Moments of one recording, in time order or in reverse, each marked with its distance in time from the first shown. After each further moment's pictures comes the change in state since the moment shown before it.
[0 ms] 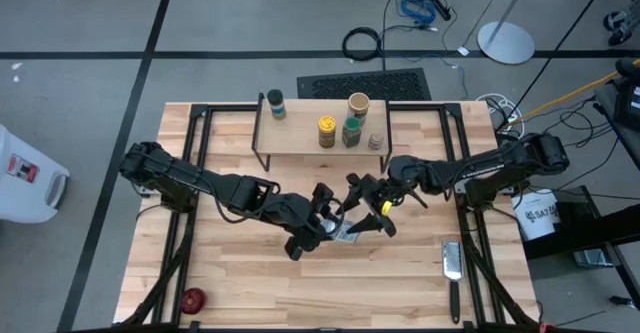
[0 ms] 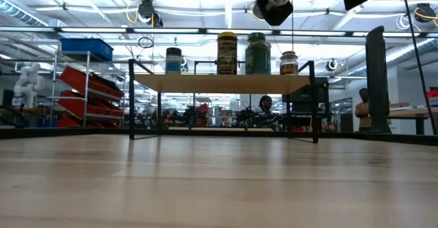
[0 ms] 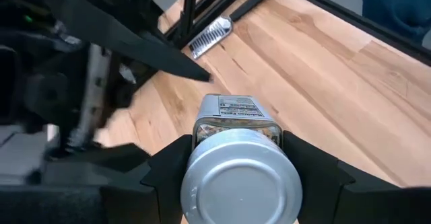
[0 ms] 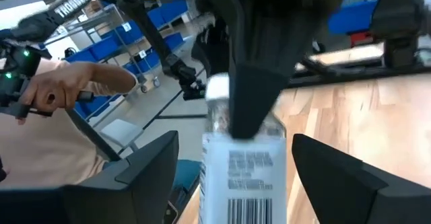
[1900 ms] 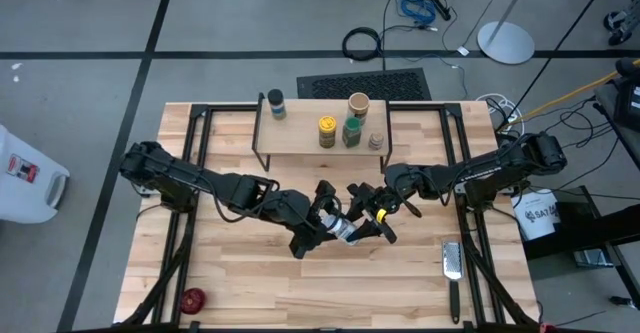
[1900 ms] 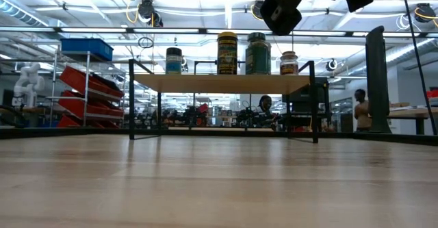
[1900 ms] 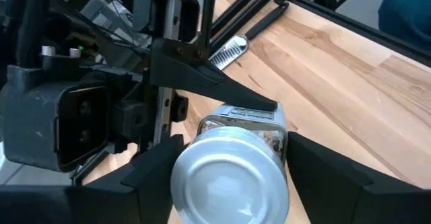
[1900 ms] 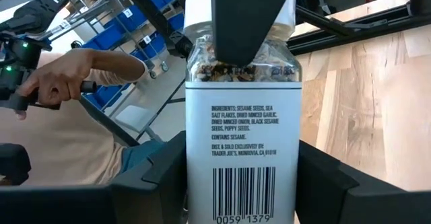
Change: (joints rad) left arm 0.001 0.001 0.001 0.074 -0.008 0.060; right arm 0.048 0.033 0.000 -0.055 -0.003 0.087
